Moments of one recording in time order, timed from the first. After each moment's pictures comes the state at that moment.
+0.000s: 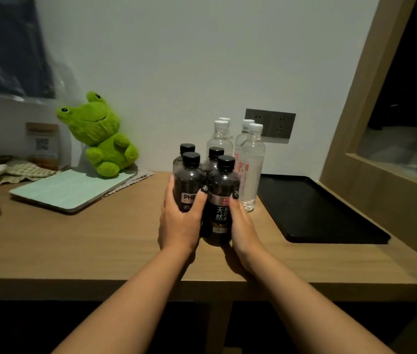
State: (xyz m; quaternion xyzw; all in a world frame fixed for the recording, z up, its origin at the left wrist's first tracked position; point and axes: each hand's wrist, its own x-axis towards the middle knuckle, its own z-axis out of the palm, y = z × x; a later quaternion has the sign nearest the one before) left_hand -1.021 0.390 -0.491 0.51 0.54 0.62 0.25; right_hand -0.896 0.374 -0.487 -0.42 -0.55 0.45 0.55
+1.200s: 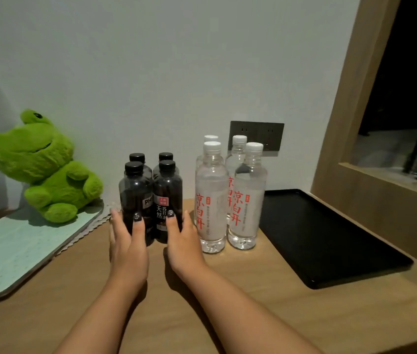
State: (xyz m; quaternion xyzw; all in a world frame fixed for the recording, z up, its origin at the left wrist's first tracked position) left_hand -1.082 0.487 -0.495 0.53 0.56 0.58 0.27; right_hand -0.985 0.493 -0.488 -0.57 -0.54 0.36 0.51
